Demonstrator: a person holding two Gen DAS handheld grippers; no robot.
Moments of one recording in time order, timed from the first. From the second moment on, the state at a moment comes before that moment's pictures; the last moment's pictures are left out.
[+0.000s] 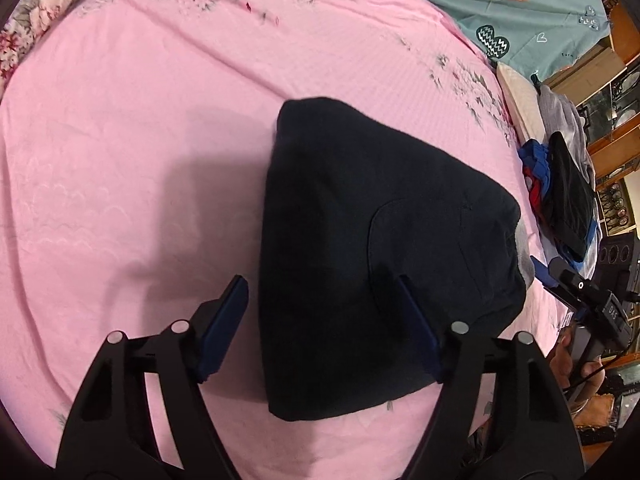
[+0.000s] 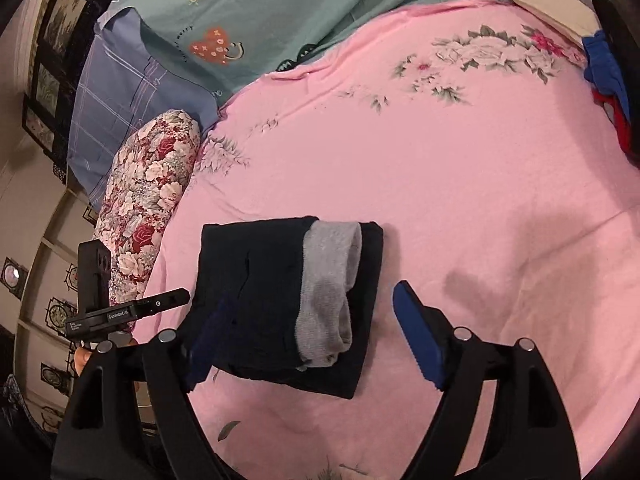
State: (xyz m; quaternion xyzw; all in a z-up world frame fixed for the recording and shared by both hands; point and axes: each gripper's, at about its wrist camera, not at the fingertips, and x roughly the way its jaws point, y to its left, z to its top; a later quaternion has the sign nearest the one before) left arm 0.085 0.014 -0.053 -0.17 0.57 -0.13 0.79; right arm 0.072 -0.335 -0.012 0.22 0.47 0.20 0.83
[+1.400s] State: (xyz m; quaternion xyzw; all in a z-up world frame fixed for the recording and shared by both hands) left arm 0.139 0.036 -0.048 -0.17 0.56 -0.03 0.81; right arm 0.123 -0.289 -0.048 0.07 0.48 0.16 0.86
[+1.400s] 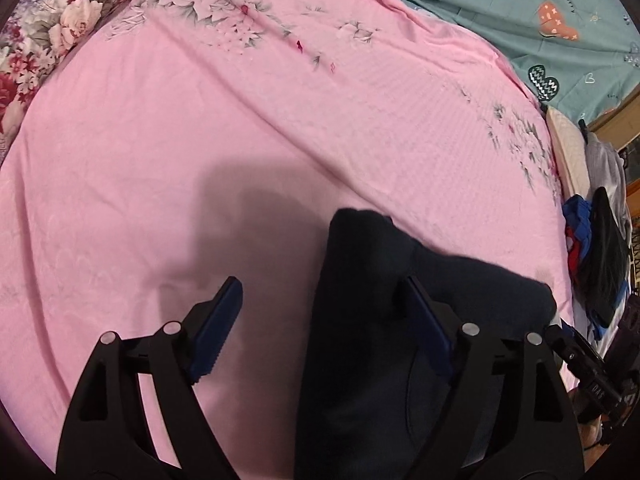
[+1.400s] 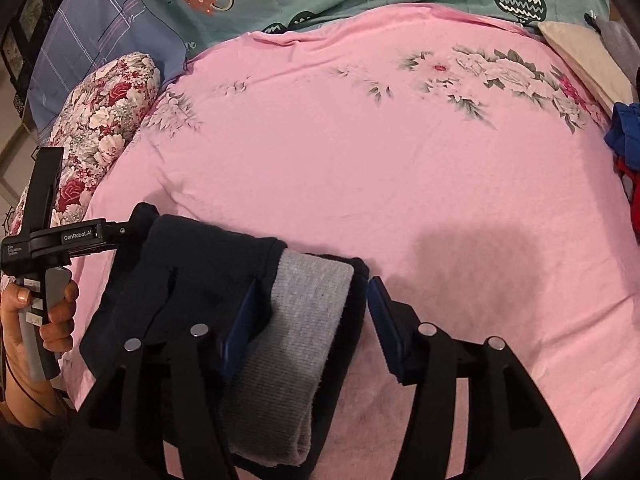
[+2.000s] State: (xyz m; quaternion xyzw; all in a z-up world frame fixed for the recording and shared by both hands) left arm 0.101 0.006 -0.066 -0.17 0.61 -0.12 0.77; right arm 0.089 -0.325 -0.057 0.22 0.54 0.23 0.77
